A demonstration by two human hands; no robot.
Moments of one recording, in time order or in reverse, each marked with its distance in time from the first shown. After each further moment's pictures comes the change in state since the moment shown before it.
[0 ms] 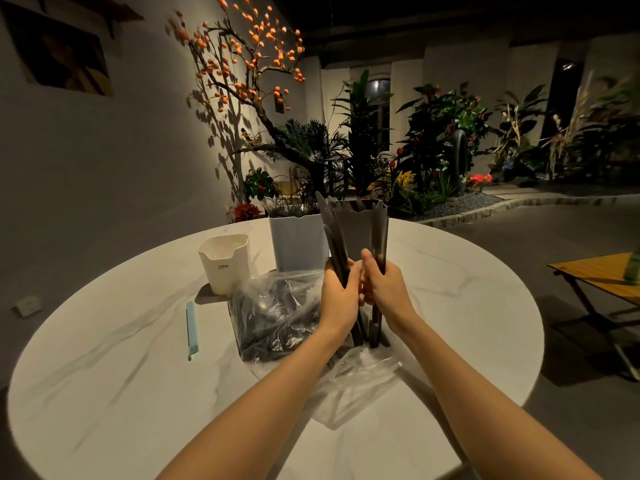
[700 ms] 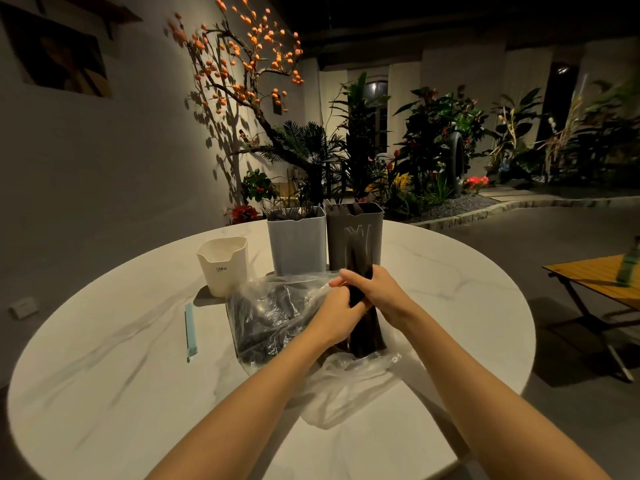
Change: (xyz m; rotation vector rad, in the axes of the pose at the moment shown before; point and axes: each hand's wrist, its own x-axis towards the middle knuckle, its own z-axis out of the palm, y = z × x) left_hand 0.001 -0.004 -0.015 0.583 -0.361 0.059; right_hand 0.006 -0.009 -0.008 -0.122 -0.309 0.075
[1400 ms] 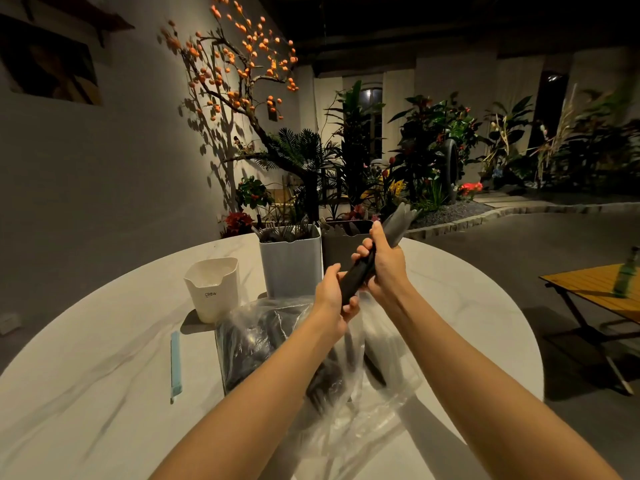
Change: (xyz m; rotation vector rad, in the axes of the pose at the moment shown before) left_hand 0.057 0.034 -0.017 -1.126 0.141 -0.541; right_hand 0.061 -0.050 -0.012 0.957 0.376 0.027
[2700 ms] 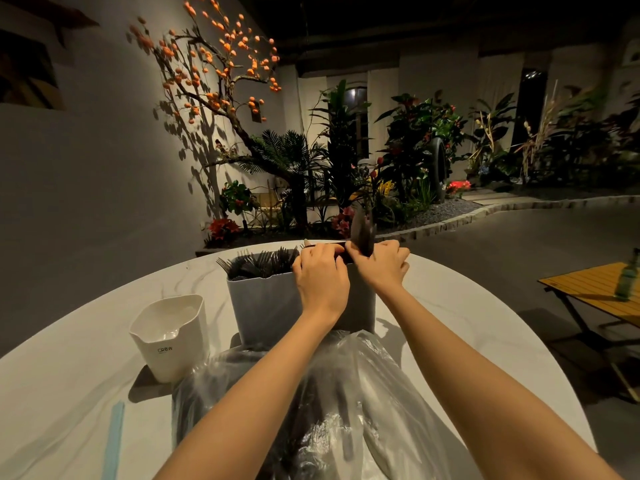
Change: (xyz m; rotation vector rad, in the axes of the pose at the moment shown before) left_hand 0.130 0.030 0.022 1.310 0.373 1.097; right_hand 0.130 0.001 -0.025 -1.498 0.239 -0.268
